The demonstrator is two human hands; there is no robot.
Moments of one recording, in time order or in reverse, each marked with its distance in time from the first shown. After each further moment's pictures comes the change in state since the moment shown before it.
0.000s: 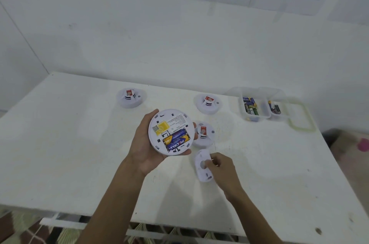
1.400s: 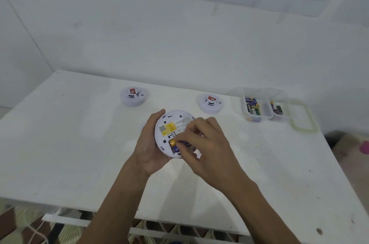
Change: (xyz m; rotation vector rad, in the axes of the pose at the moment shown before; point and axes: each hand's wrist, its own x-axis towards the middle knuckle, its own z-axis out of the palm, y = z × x) left_hand -0.009 -0.006 0.014 0.009 0.172 0.099; right_hand -0.068 -0.125 -0.012 -0.480 0.181 -1.092
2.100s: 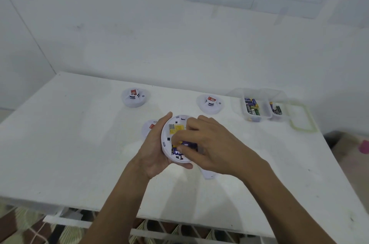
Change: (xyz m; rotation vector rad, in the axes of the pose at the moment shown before) left_hand -0.008 -0.005 0.003 0.201 -0.071 -0.090; right_hand 0.021 0.006 -0.025 -0.055 -0.381 -0.193
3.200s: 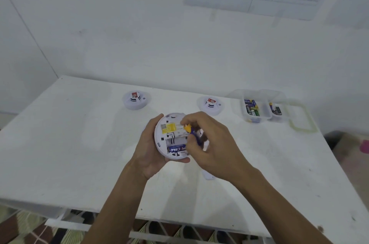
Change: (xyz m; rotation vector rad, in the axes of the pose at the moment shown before) left_hand -0.005 -0.001 -0.006 -0.065 0.107 0.156; right_hand -0.008 -0.018 0.002 0.463 0.279 0.271
